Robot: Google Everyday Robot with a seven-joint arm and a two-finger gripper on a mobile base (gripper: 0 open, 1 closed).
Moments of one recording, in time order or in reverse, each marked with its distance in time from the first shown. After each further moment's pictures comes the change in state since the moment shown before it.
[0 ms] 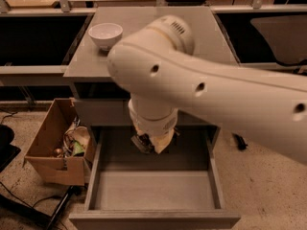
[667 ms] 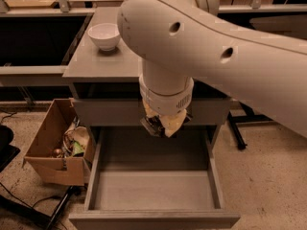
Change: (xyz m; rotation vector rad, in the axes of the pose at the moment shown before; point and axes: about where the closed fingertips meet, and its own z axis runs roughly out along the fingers) arm 0.030 0.002 -0.054 0.020 0.027 0.046
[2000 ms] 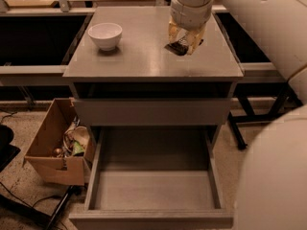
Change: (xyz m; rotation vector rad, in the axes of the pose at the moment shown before) arm 0.212 -0.124 -0.025 0.095 0.101 -0.190
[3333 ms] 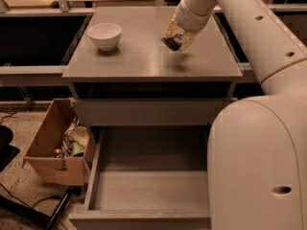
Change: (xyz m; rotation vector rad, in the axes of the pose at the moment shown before) arm 0.053 -0.059 0.066 0.276 -0.126 0.073
